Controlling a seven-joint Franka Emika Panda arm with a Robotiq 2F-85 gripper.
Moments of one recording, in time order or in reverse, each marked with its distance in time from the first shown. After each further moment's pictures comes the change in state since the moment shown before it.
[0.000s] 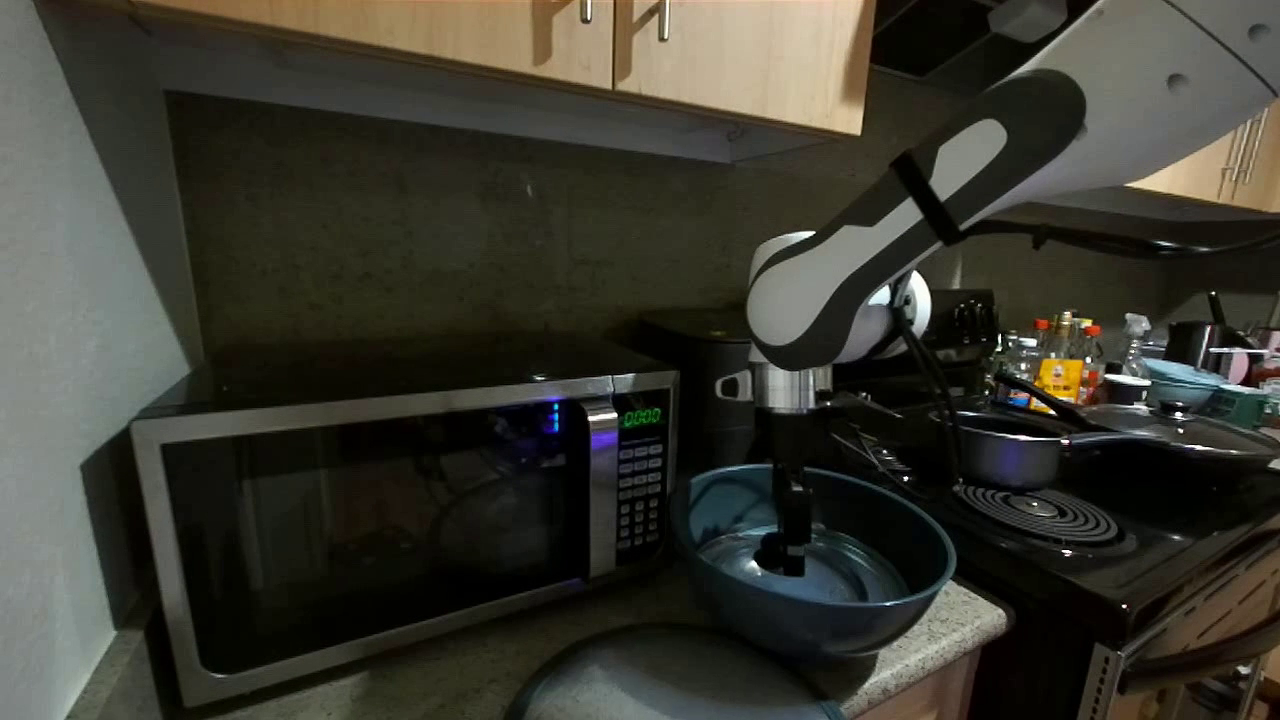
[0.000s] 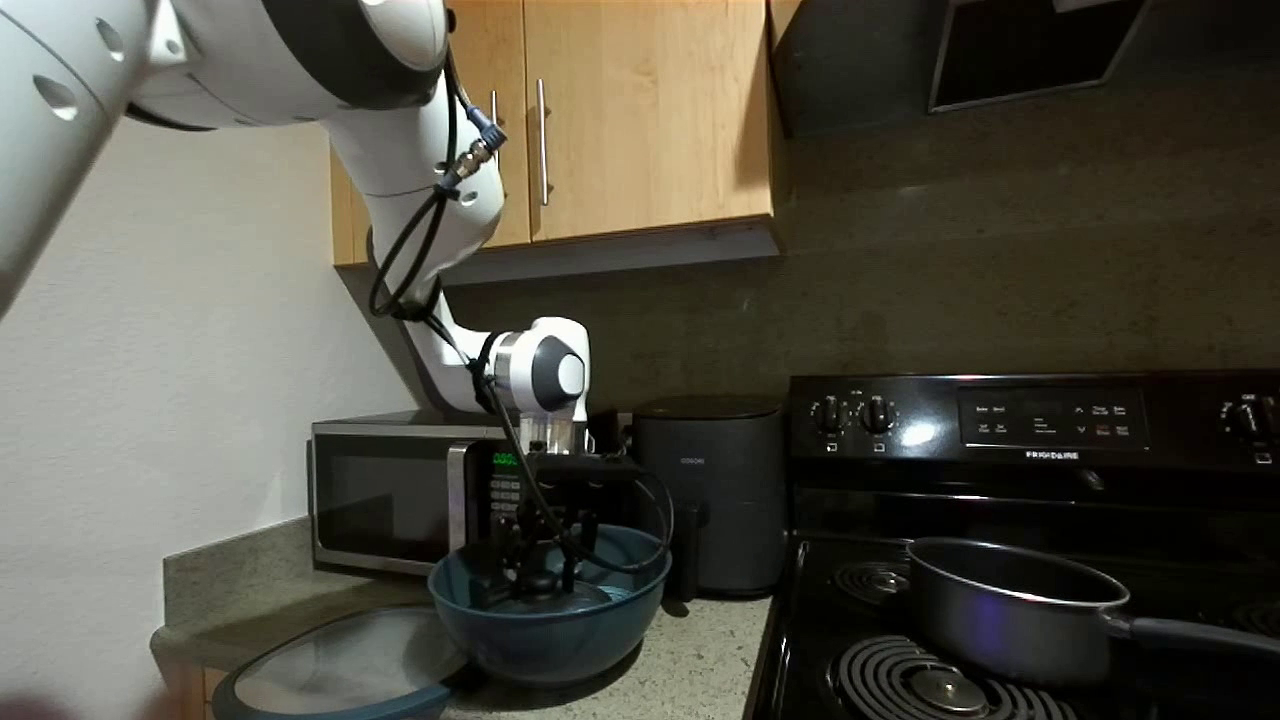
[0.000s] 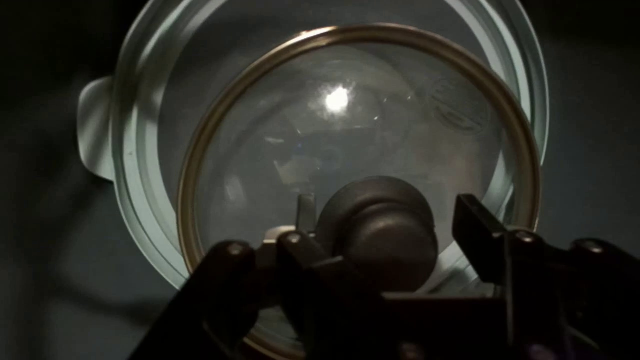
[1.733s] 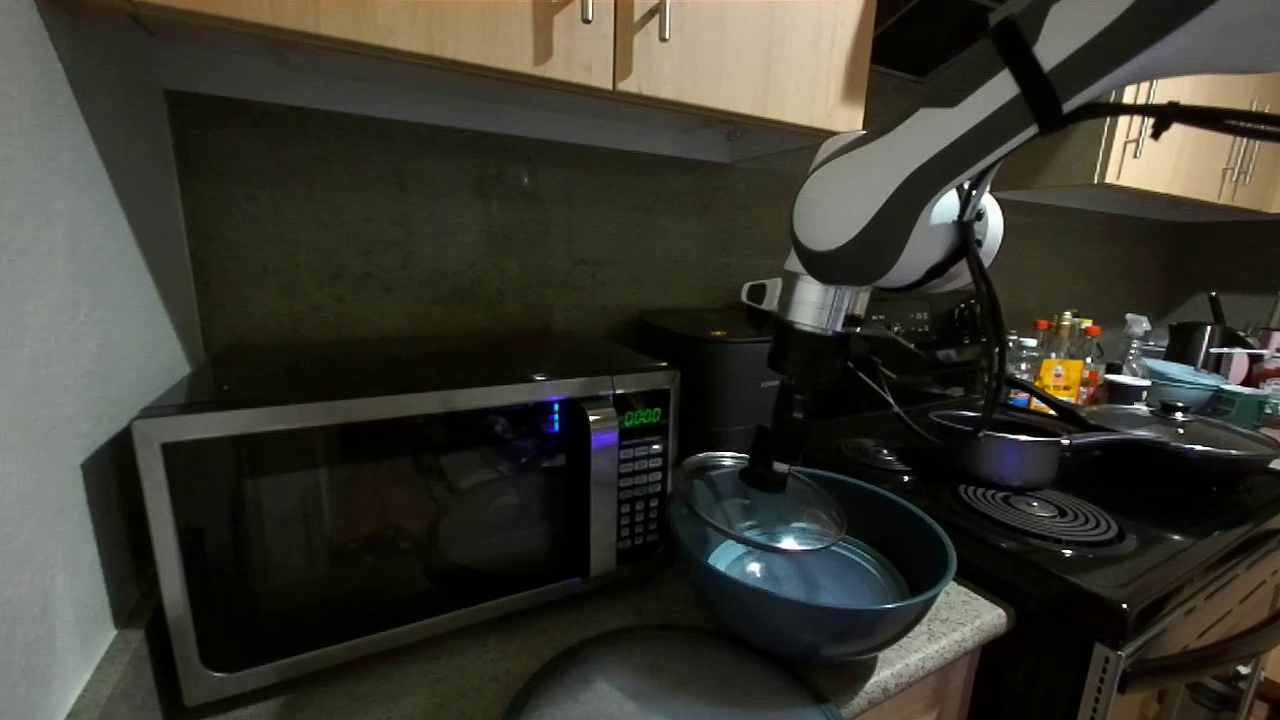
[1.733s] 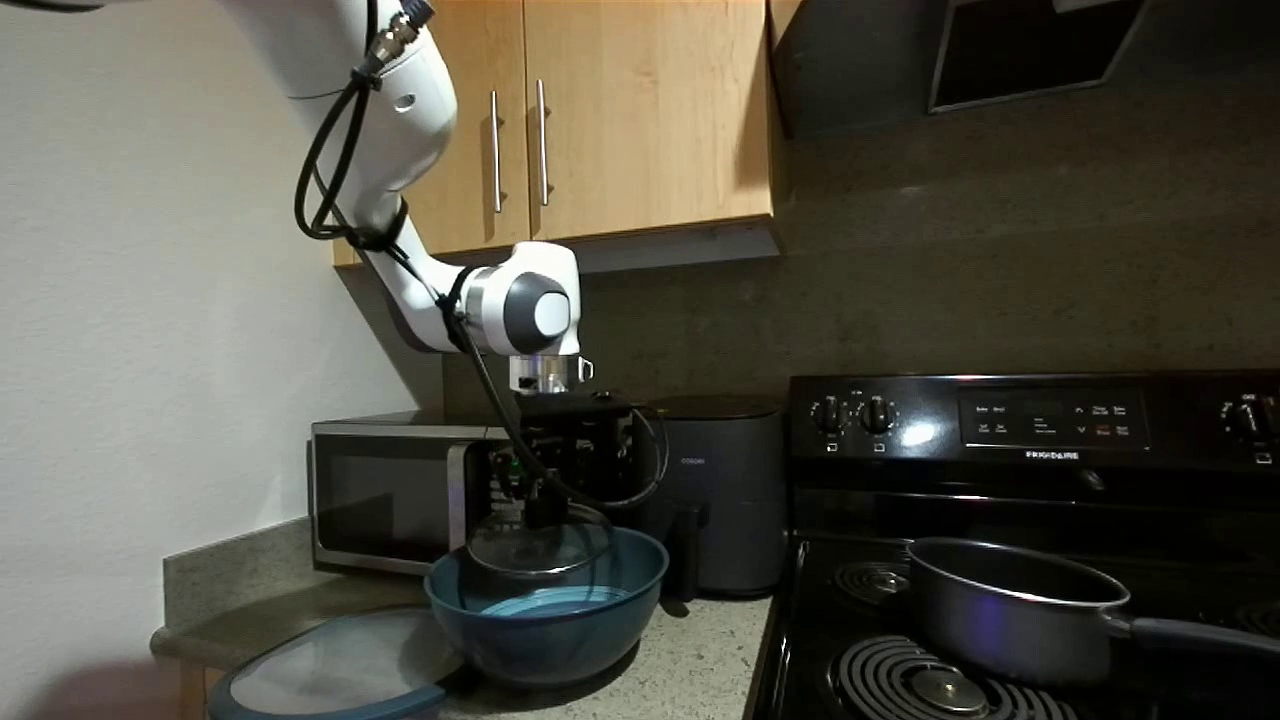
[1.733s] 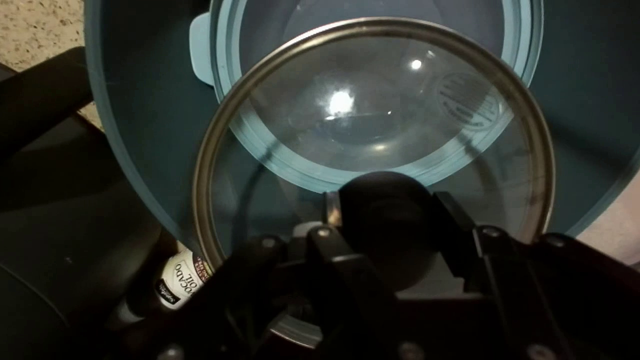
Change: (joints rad) arm -0.015 -0.225 0.006 -0.134 0.109 0.177 -0.003
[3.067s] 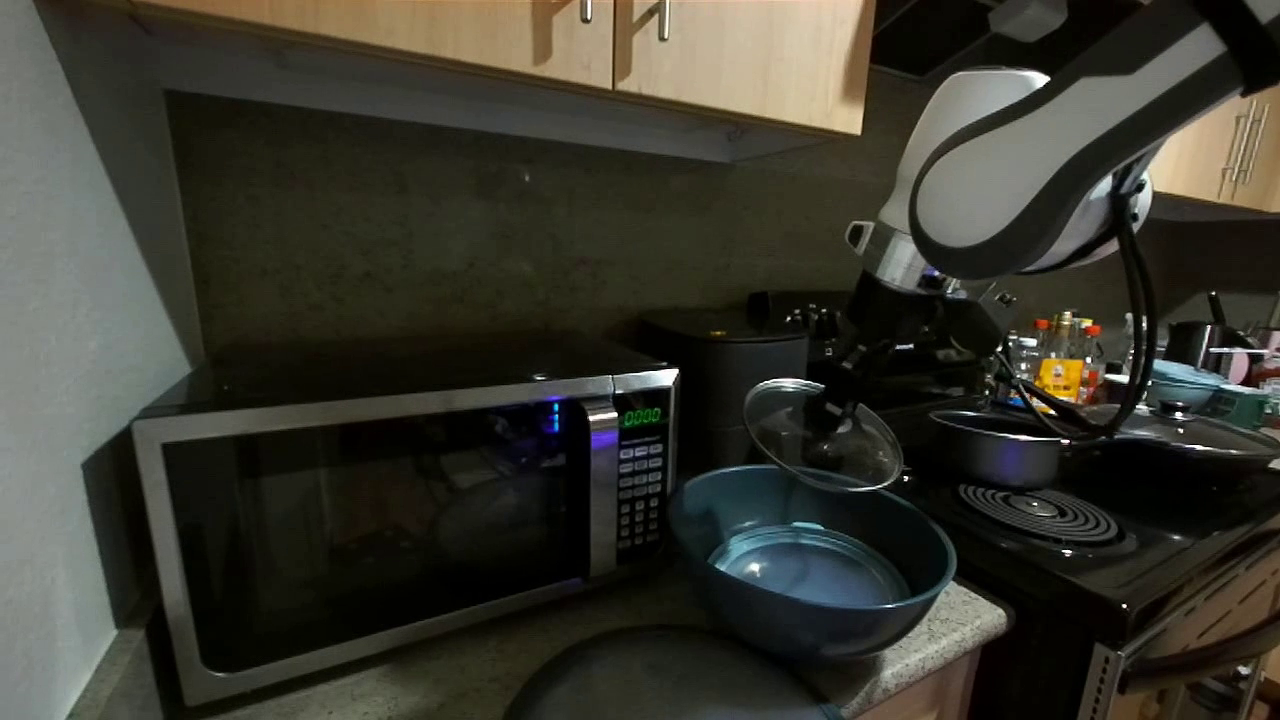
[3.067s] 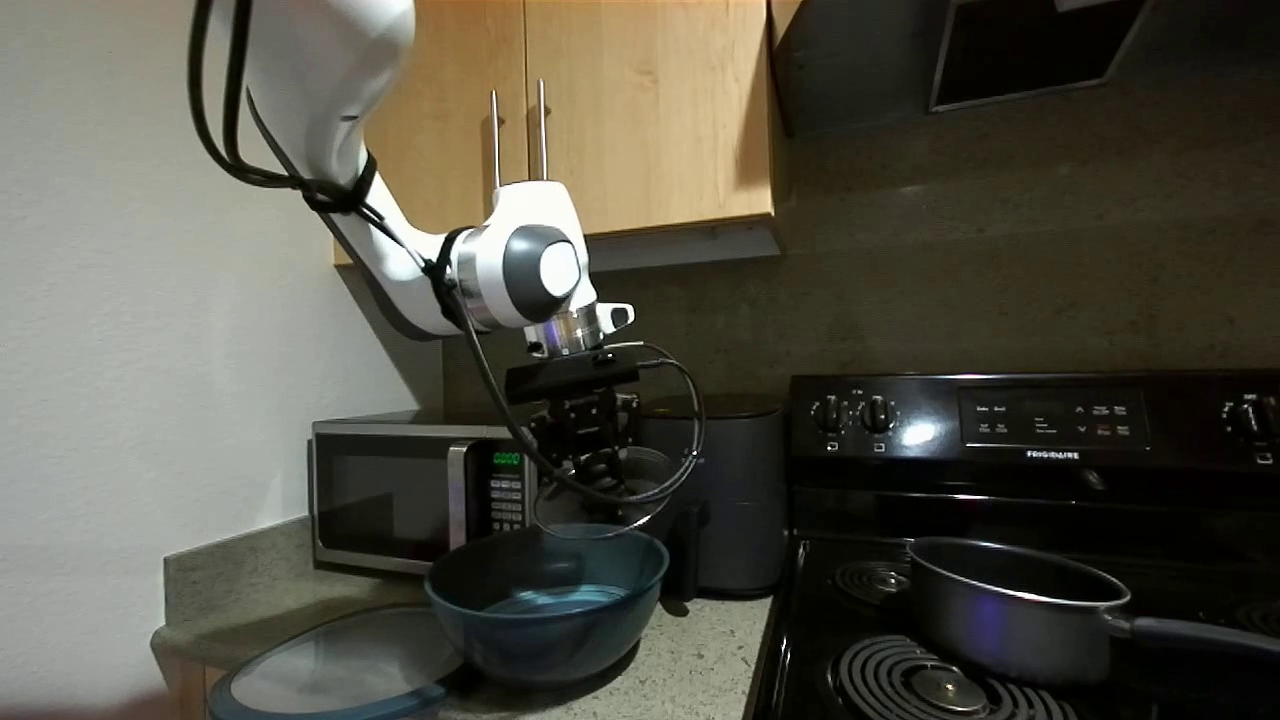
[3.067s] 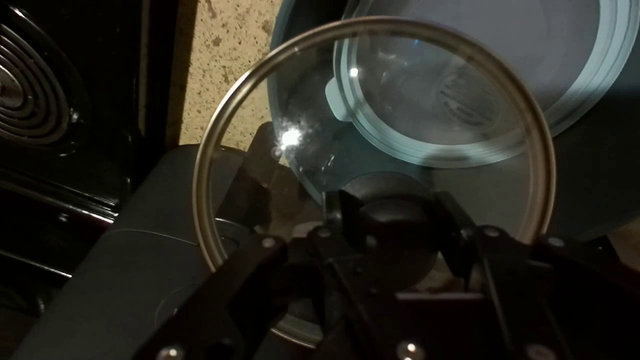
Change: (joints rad) arm -0.001 -0.234 -0.111 -0.230 -0.150 0.258 0.446
